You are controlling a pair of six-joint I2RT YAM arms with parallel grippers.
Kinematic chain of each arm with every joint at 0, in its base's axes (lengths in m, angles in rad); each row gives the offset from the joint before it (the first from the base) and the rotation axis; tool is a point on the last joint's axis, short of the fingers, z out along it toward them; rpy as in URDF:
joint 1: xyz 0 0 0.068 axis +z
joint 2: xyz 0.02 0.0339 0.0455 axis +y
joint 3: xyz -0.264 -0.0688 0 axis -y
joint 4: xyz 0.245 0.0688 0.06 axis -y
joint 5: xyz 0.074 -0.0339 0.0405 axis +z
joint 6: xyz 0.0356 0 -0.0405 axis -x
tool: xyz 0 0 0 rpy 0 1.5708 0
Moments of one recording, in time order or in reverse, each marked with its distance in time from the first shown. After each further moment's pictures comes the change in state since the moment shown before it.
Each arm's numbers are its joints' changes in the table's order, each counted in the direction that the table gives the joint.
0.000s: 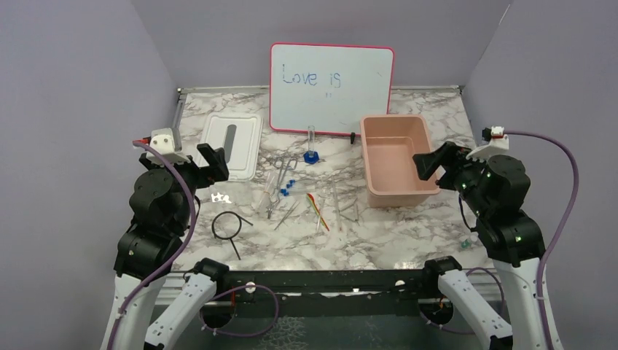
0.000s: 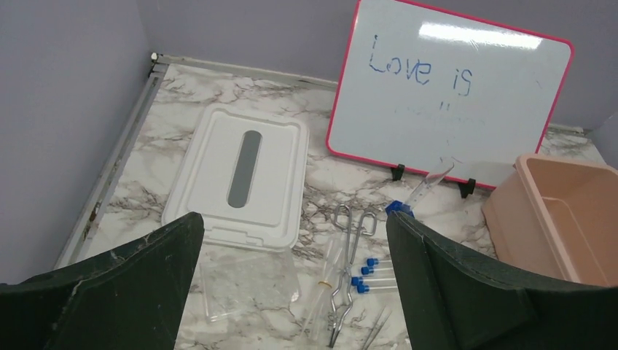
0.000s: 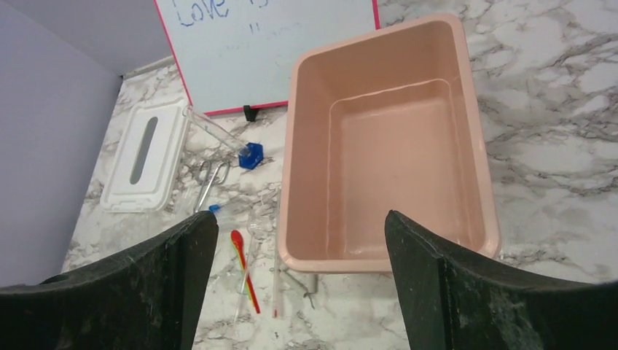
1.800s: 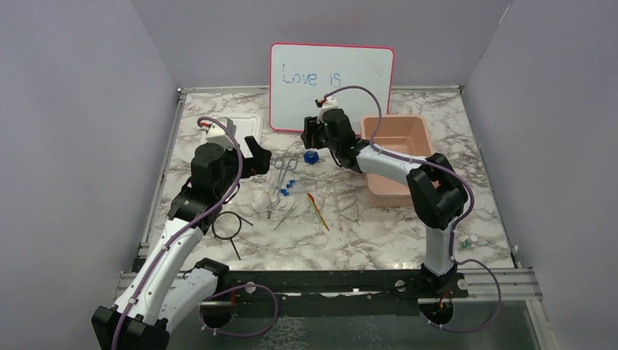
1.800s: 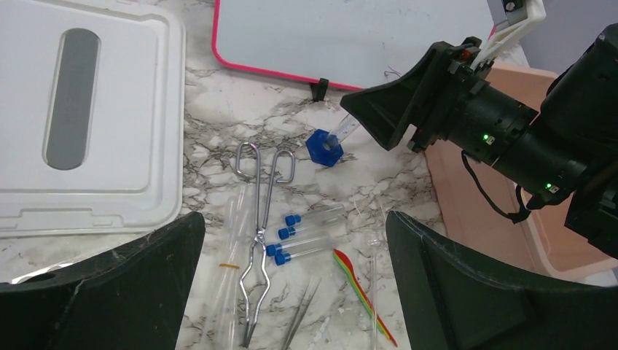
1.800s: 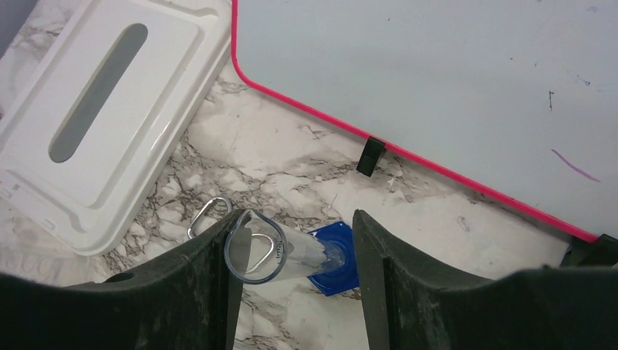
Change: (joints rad) left arm 0.000 0.257 -0.307 0.376 -0.319 0.191; right arm 0.481 1.317 0.275 0.919 -0.116 0.164
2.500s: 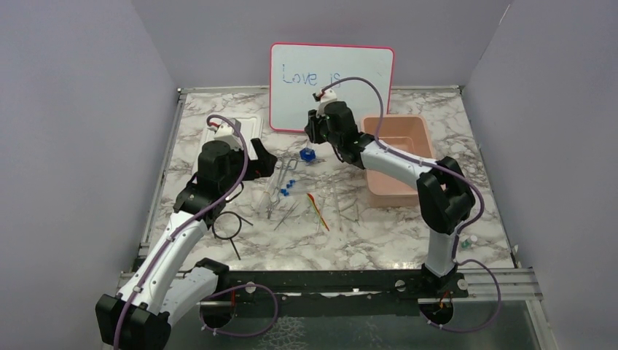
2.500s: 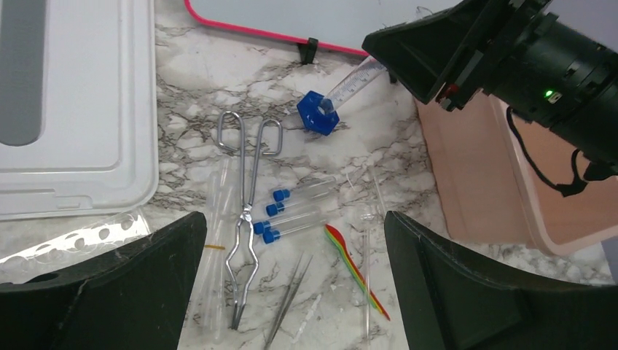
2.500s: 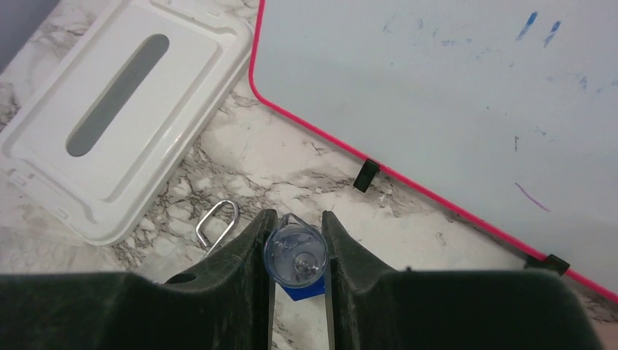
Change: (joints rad) left arm 0.000 0.061 -0.004 -0.019 -0.065 0.017; right arm 0.004 -0.034 0.036 -0.038 0.001 0.085
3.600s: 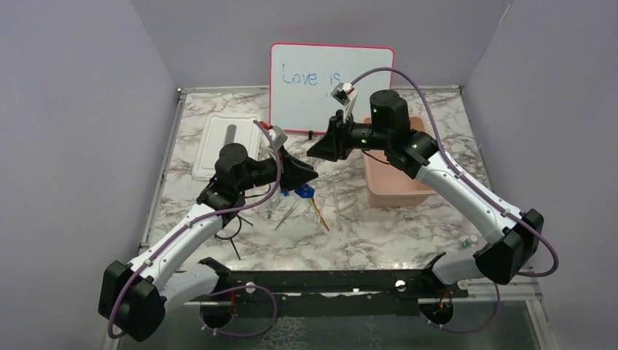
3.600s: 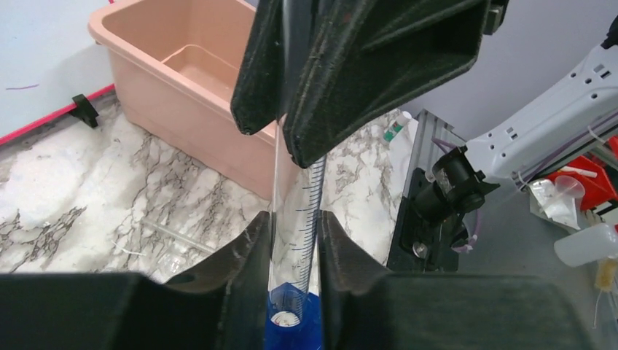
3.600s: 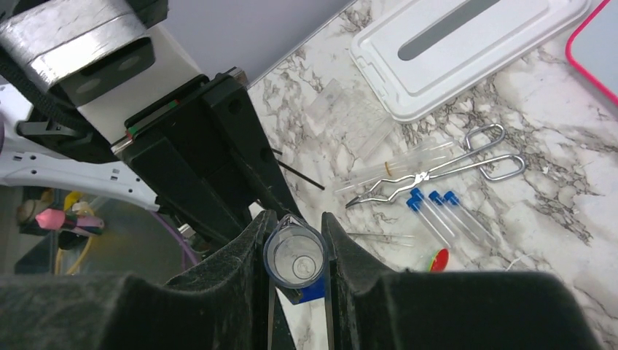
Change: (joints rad) left arm -0.175 0.127 -0.075 0.543 -0.653 -0.074; right arm -0.006 -0.514 0.009 -0.476 0.718 -0.102
